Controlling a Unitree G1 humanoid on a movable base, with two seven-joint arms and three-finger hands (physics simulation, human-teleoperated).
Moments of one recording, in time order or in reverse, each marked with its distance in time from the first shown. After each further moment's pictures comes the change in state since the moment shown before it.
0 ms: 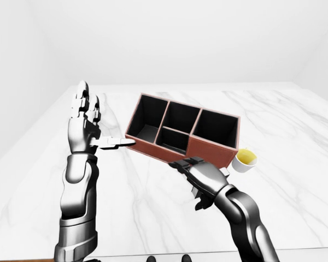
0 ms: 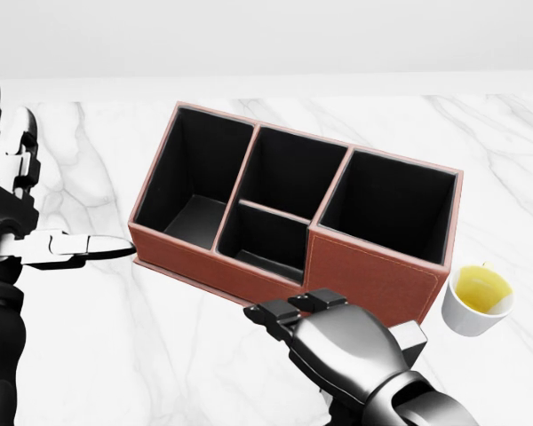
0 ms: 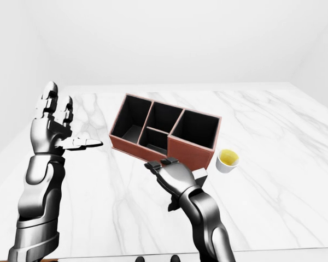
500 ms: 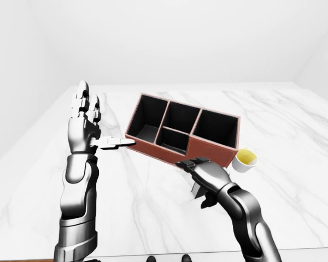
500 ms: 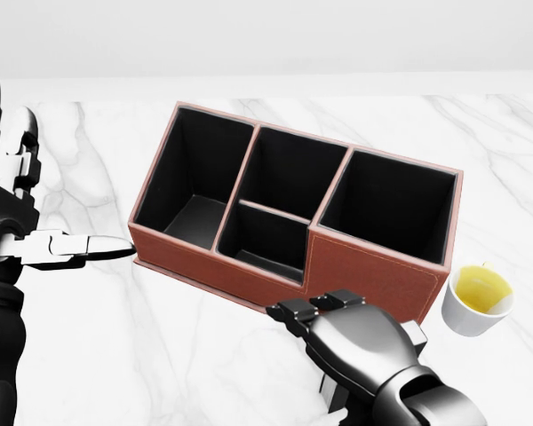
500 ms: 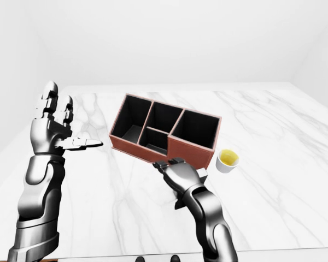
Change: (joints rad) left arm 0.001 0.001 -0.001 -0.003 -0.006 0.000 0.000; right arm -0.014 -0.014 -0.045 0.057 -0.050 0.000 0.000
